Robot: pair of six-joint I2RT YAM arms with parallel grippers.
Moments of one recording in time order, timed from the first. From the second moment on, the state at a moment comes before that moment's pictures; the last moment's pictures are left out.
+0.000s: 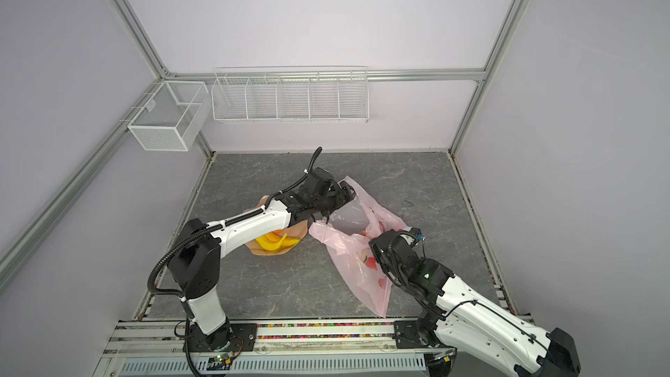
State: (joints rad) left arm -0.83 1.82 1.38 -0.16 0.04 -1.12; right arm 0.83 0.80 0.57 -0.46 0.33 1.69
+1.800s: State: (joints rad) left arm -0.76 1.72 1.36 -0.01 0.13 -1.12; right arm 0.79 0.79 0.59 -0.50 0.29 1.65
